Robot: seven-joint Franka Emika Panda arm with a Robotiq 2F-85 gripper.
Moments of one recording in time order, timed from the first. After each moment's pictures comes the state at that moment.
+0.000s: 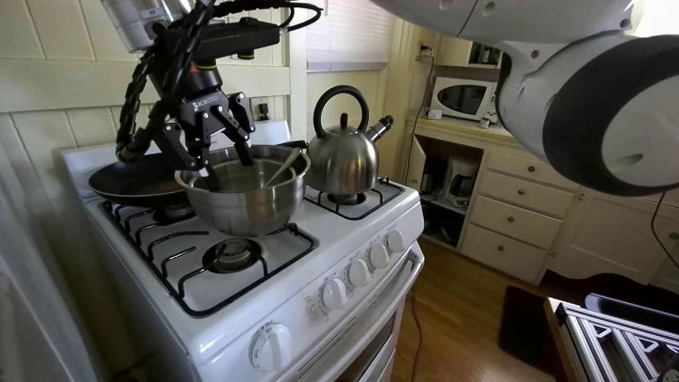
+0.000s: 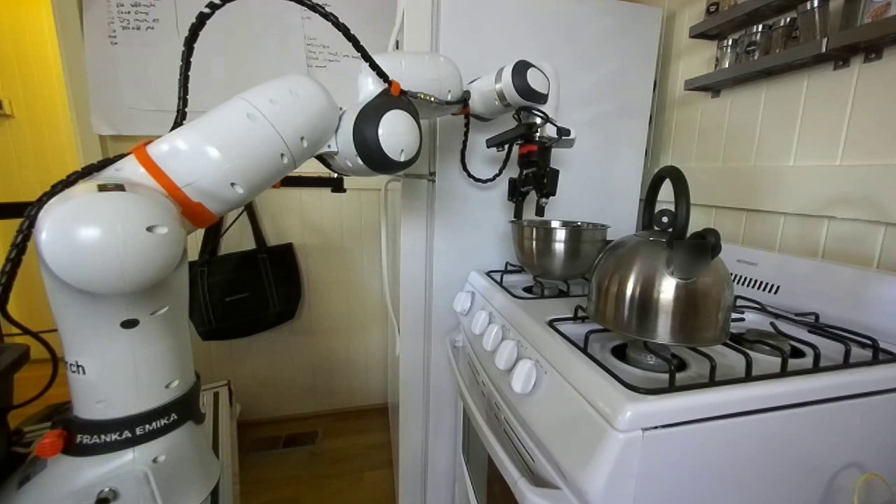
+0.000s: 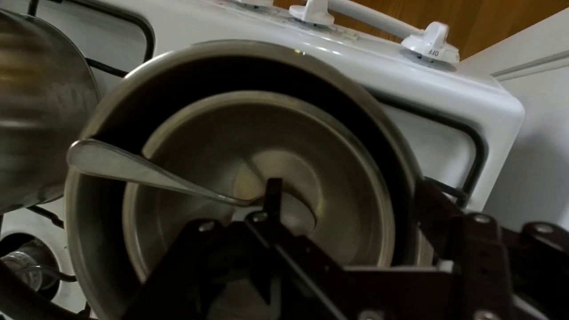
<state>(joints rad) 0.19 0.93 -0.04 -0.46 -0.13 1.15 0.15</state>
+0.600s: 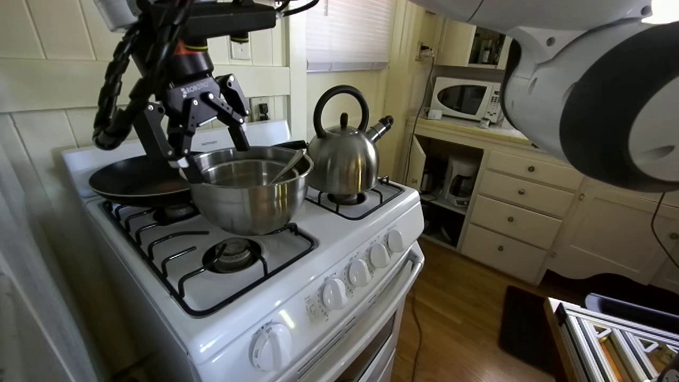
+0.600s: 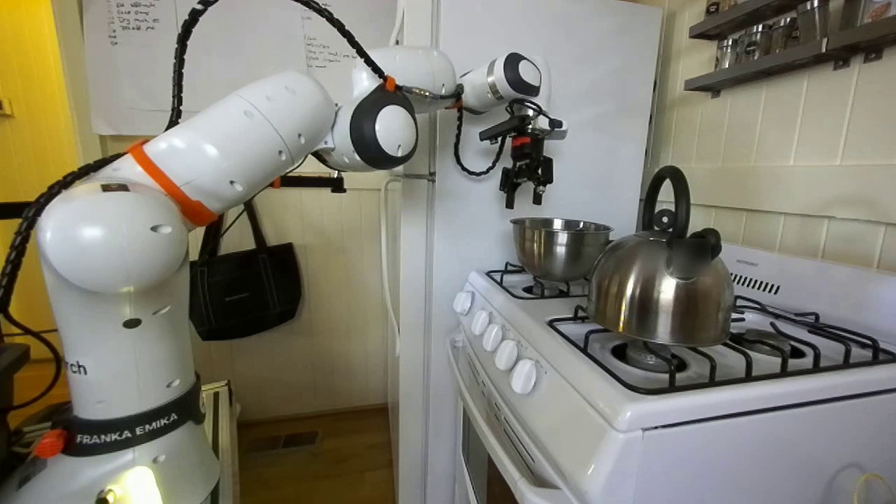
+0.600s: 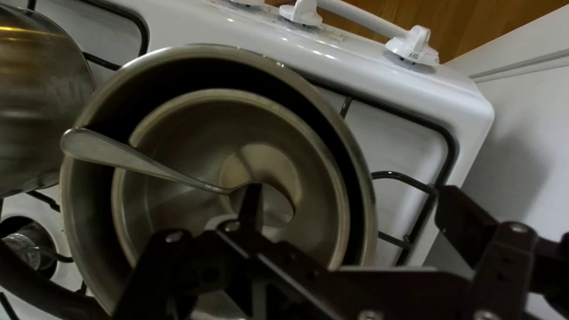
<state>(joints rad) 0.22 0.91 -0.04 -0.45 -0.14 1.15 0.15</state>
